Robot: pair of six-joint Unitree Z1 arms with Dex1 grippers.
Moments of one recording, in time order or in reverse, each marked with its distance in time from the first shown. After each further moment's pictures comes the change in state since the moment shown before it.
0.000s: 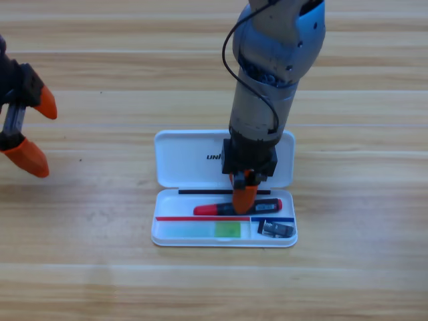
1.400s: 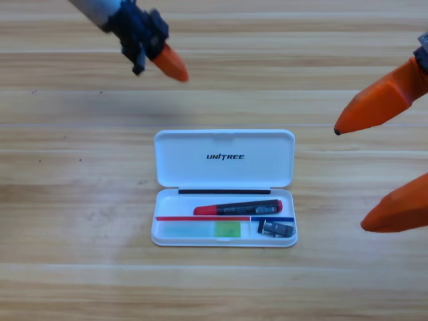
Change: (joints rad) arm 0 0.086 0.637 -0.708 -0.011 -0.487 0.037; arm 1 -0.022 -0.985 0.772 -0.357 0.422 0.284
